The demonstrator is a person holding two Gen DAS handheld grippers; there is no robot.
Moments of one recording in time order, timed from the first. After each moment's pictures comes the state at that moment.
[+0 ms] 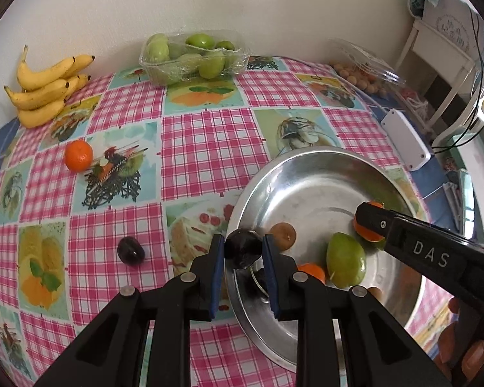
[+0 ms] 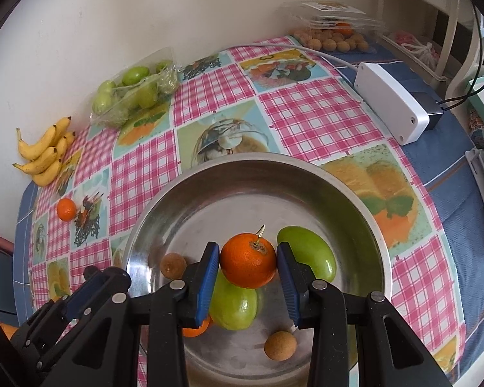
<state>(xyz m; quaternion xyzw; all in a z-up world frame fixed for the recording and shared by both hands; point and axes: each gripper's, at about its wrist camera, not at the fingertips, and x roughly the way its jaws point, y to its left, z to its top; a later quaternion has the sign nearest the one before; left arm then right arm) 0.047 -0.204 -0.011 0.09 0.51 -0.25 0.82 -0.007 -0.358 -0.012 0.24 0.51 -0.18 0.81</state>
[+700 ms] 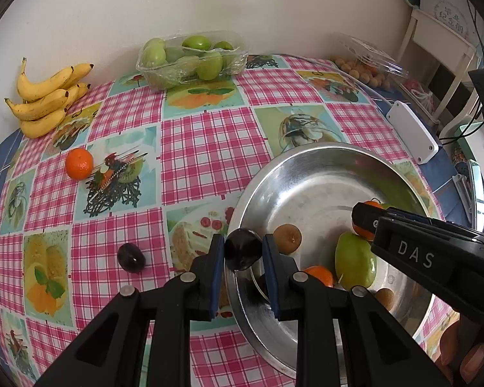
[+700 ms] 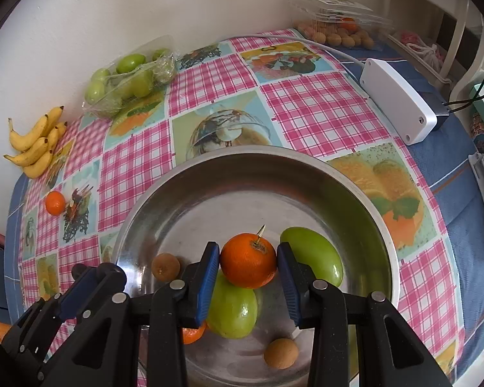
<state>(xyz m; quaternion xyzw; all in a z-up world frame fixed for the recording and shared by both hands) 0.048 -0.210 -0.017 0.11 0.50 -0.24 0.82 0.004 -0.353 -0.022 0.22 0.52 -0.19 0.80</state>
